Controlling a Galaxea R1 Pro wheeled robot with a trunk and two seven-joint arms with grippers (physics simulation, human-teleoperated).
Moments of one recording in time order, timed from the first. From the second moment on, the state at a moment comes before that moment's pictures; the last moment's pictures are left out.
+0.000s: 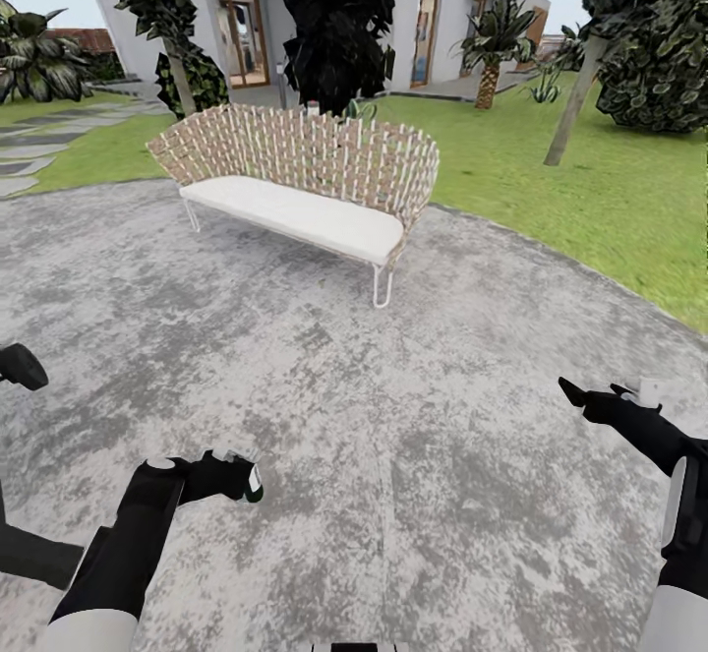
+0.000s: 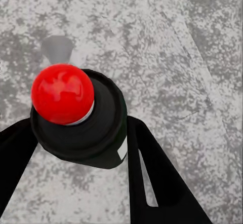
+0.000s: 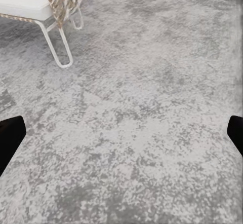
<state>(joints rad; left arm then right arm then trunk) -0.47 0.00 0.21 -1.21 -0.60 0.59 -0.83 -0.56 -0.06 -0.74 -1.48 0.28 0.48 0.74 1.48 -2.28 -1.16</state>
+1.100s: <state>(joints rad) -0.47 0.00 0.21 -1.21 -0.60 0.59 -0.82 -0.56 -0.06 -0.74 -1.48 0.28 0.48 0.75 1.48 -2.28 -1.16</state>
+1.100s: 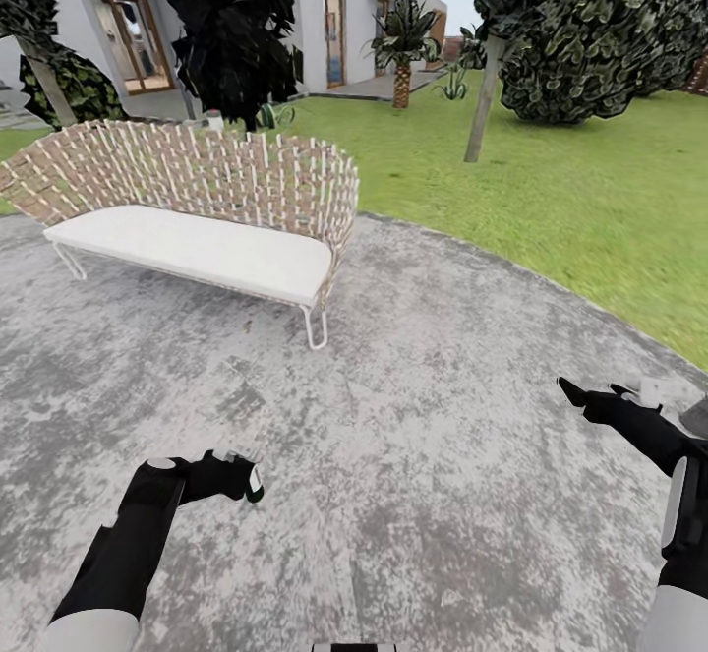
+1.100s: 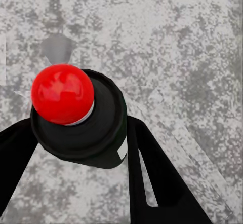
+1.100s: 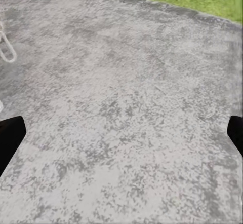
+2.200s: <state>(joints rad) -0.47 -0.01 0.21 -1.21 -0.60 0.59 -0.82 -0.56 -0.06 -0.74 -1.48 0.28 0.48 0.75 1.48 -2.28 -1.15</state>
